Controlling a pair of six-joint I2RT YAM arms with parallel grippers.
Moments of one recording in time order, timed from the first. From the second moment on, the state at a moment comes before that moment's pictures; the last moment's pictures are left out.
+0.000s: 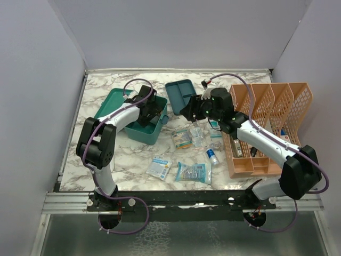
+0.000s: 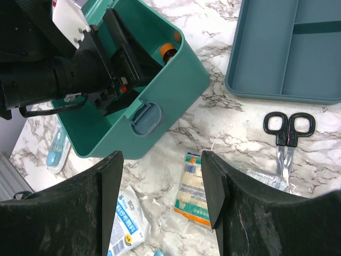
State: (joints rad) left arm -0.39 1.82 1.26 -0.46 -0.15 -1.14; right arm 0.59 1.41 1.04 -0.04 -0.16 0.44
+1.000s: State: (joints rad) left arm -0.38 1.90 1.36 -0.52 -0.35 -0.97; right arm 0.59 1.42 1.05 -0.06 -0.14 0.43
